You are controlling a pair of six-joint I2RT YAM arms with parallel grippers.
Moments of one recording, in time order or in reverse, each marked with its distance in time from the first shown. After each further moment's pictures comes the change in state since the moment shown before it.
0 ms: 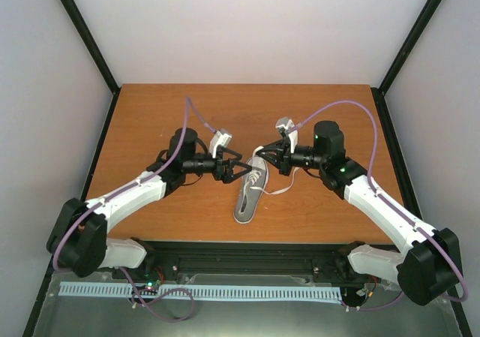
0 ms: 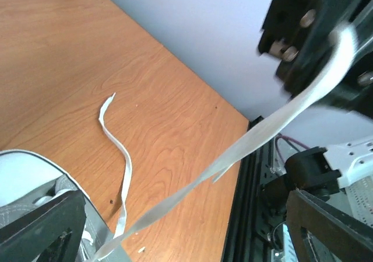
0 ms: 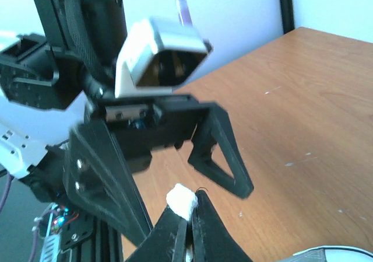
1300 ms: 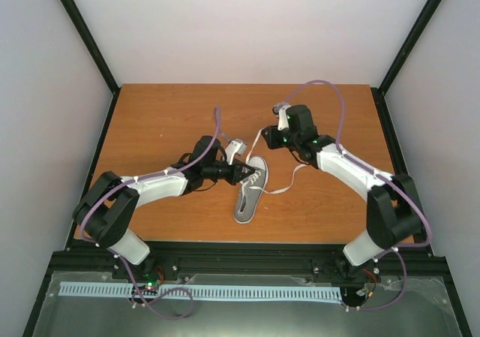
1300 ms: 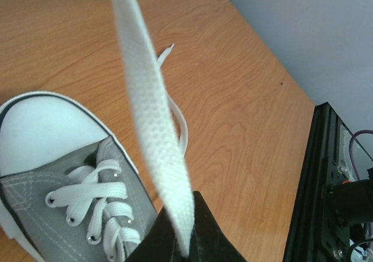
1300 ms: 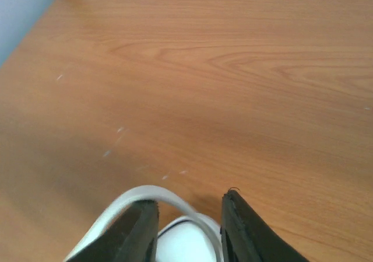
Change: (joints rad) left arm -0.097 0.267 0.006 0.088 -0.228 -0.011; right arm 0.004 0.355 0.212 -0.116 0.615 0.163
